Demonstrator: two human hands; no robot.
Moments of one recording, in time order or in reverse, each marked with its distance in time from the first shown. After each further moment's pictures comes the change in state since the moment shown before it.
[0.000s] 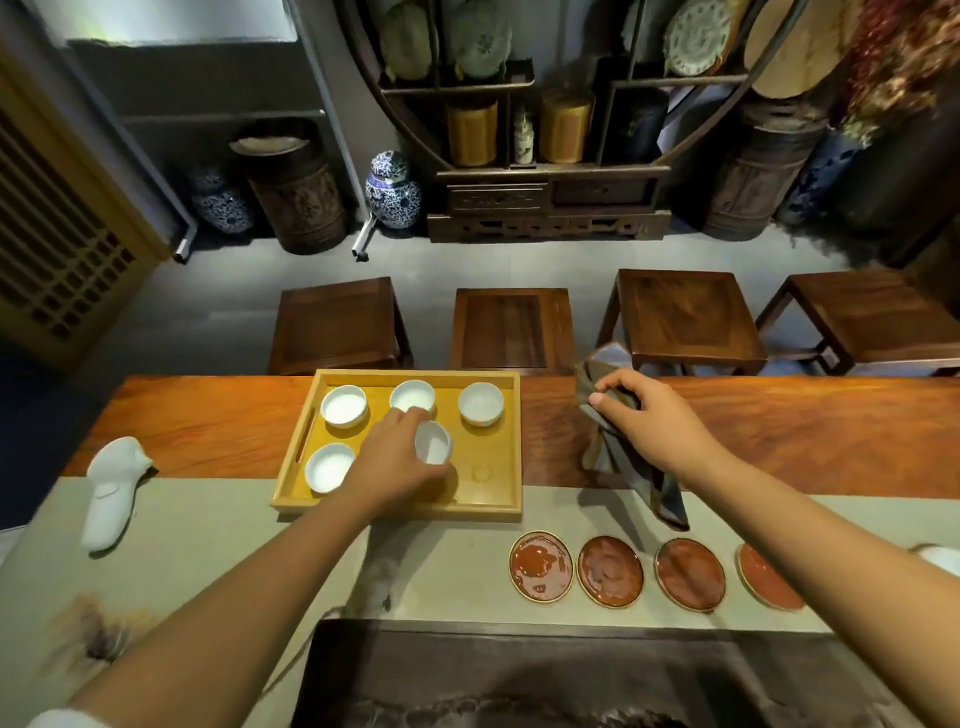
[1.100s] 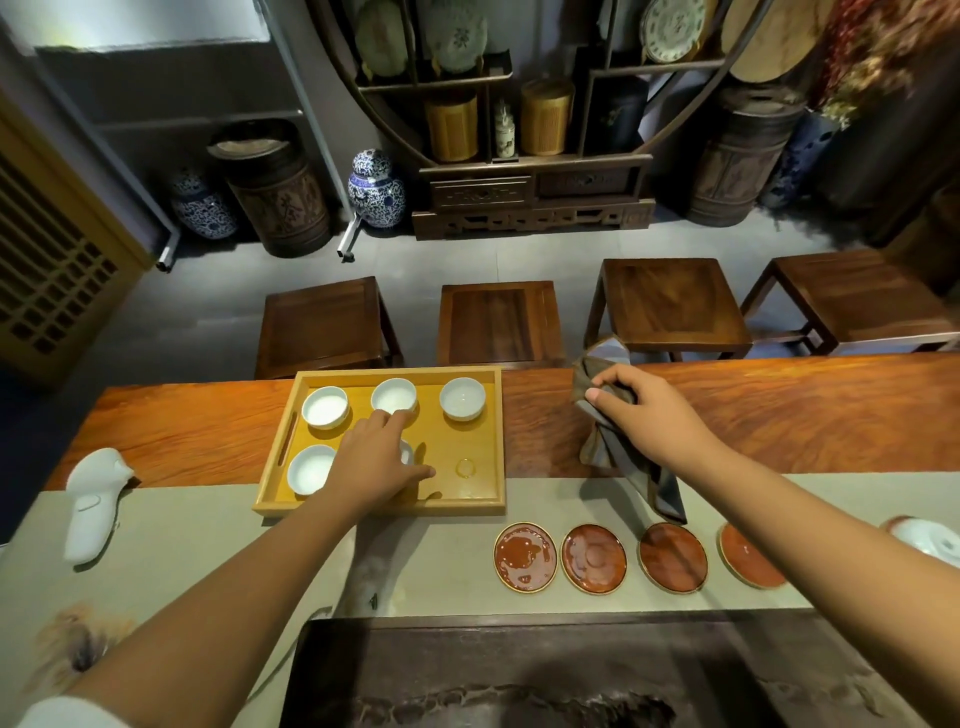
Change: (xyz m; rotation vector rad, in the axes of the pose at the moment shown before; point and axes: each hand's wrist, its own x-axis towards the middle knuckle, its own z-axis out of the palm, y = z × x) left_hand 0.002 0.003 0.003 0.250 -0.021 0.046; right_hand -0.007 0.015 -0.012 0.049 0.023 0.031
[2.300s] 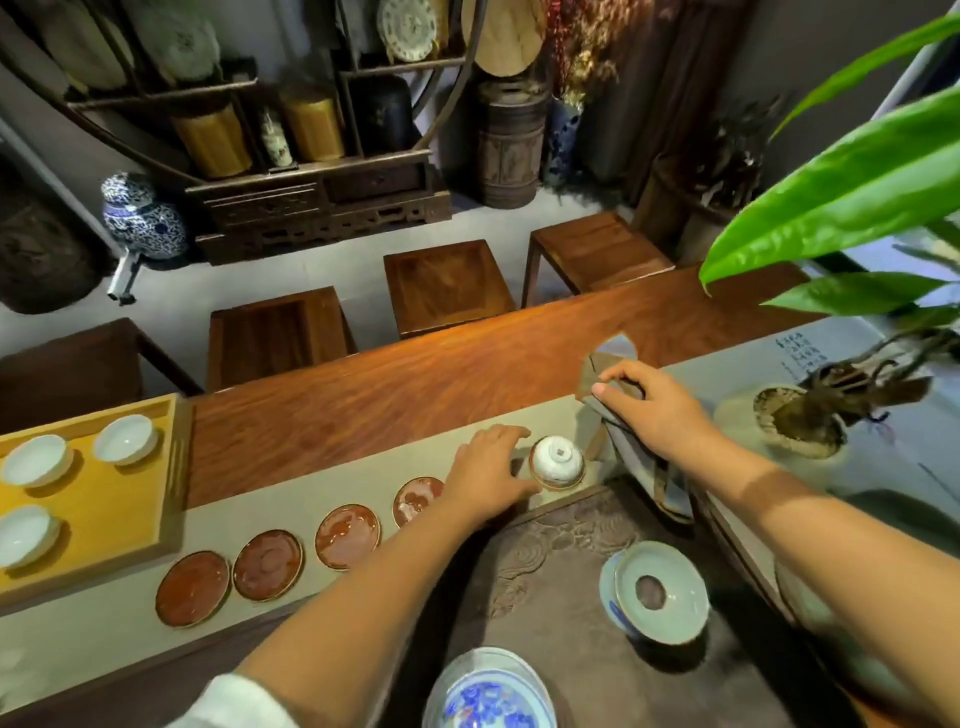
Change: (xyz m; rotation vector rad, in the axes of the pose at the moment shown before) left_hand -0.066 0.432 0.159 -0.218 -0.303 0.536; right_hand -0.151 0.180 -0.277 -0.057 0.286 0.272
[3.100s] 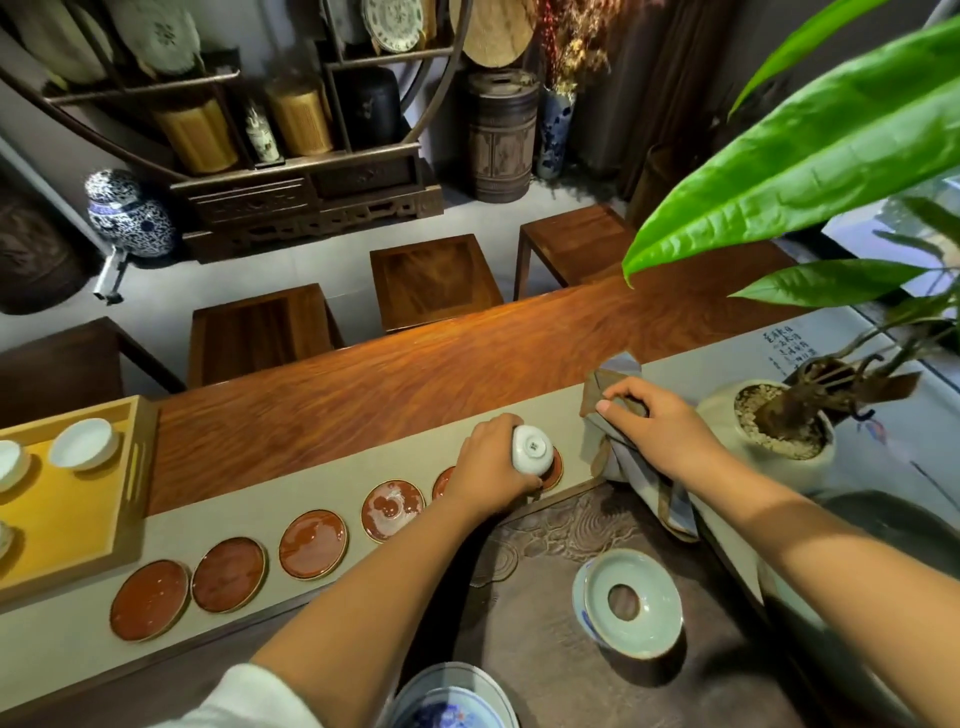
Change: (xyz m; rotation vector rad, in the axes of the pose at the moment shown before) left_hand 0.022 0.025 0.022 -0.176 0.117 0.002; right_hand 0.002 0.046 -0.012 0.008 -0.003 0.052
